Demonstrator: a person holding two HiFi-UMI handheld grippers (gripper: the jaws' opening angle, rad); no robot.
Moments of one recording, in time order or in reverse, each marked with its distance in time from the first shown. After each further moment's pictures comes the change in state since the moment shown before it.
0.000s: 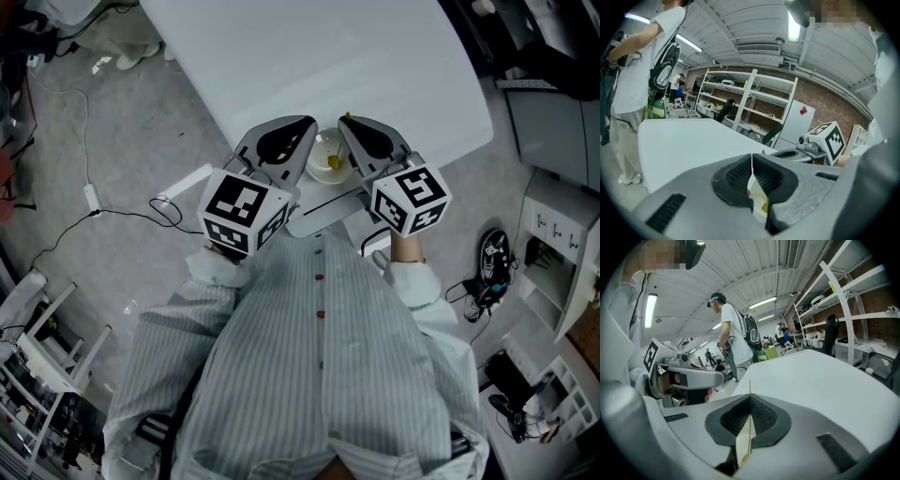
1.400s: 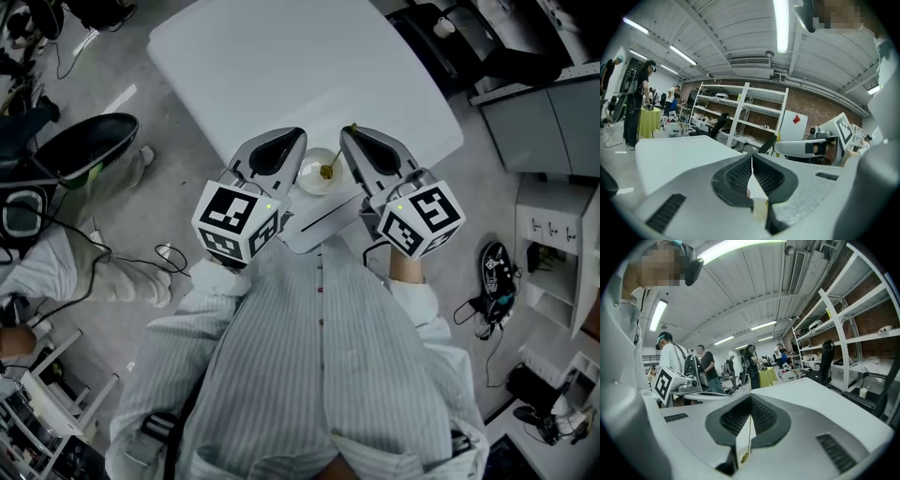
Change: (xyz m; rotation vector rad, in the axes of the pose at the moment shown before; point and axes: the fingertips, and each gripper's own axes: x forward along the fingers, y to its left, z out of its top) left arm -0.034 -0.025 0.055 0.070 -0.142 -0.048; right arm -0.071 0.044 0.095 -0.054 -0.247 -0.049
